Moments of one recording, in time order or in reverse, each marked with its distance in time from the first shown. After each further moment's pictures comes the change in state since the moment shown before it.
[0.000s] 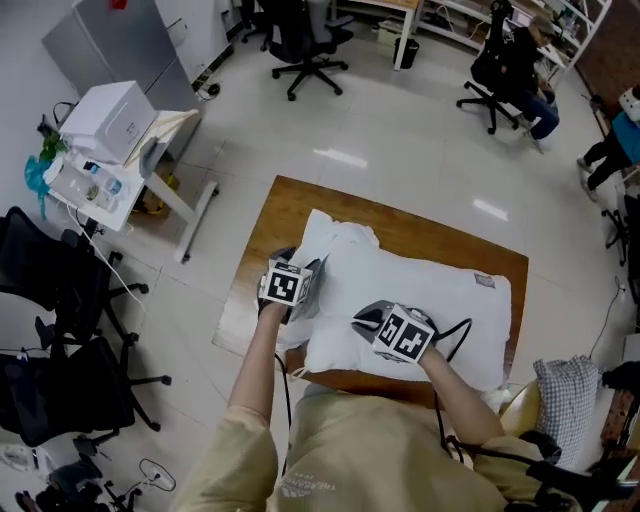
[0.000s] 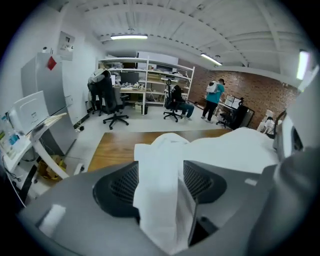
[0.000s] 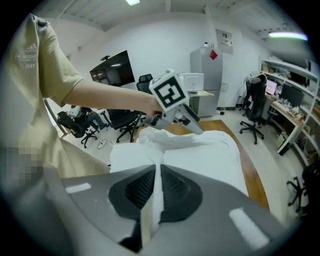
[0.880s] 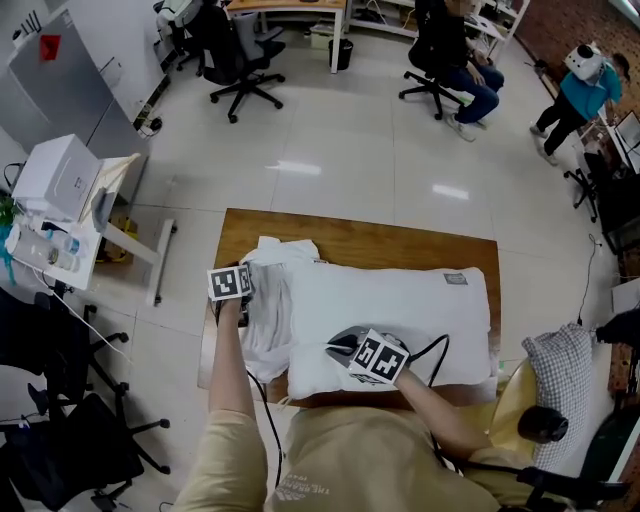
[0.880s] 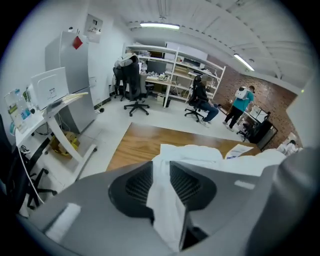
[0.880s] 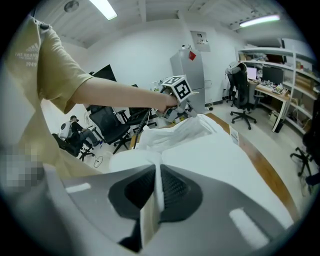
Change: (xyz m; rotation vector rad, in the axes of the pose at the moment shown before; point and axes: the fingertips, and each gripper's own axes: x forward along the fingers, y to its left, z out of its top) left arm 0.051 0.112 -0.001 -0.305 0.119 0.072; right arm 0.015 -0.023 -0.003 0.167 -0.075 -0.077
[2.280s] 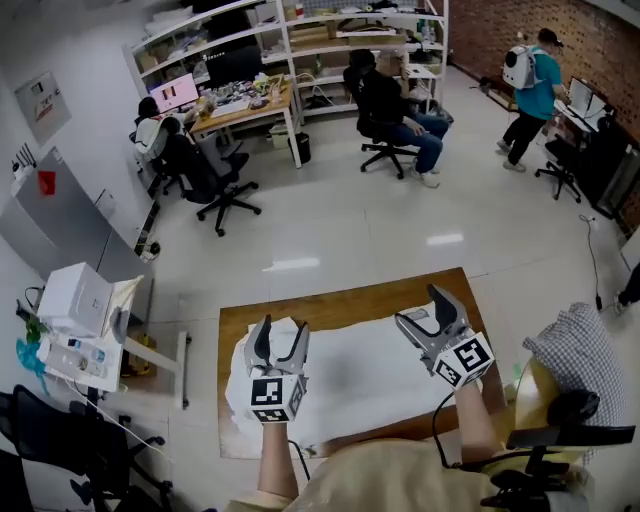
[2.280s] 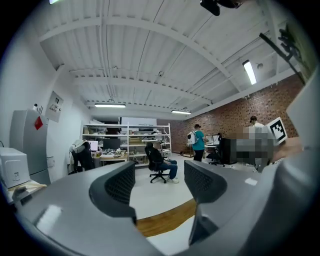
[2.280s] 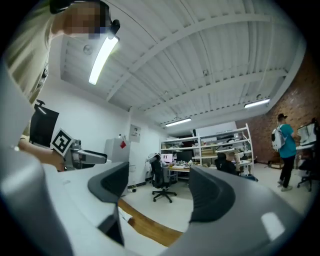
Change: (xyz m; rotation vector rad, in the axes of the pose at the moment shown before) left arm -0.369 -0.383 0.062 0.483 -0.870 -0.291; right arm -0.439 0.015 0.011 0.058 -1.031 -0.816
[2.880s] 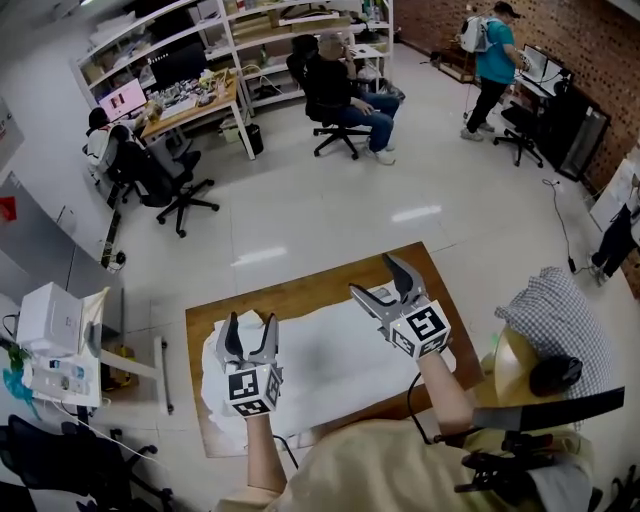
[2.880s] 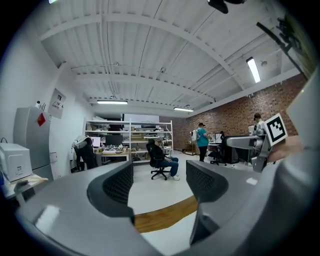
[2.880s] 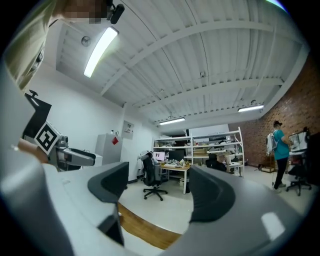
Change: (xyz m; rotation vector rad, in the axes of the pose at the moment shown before) left arm 0.015 -0.008 0.000 -0.042 0.035 0.035; right arm 0.021 -0.020 0.008 -0.047 0.056 -0.082
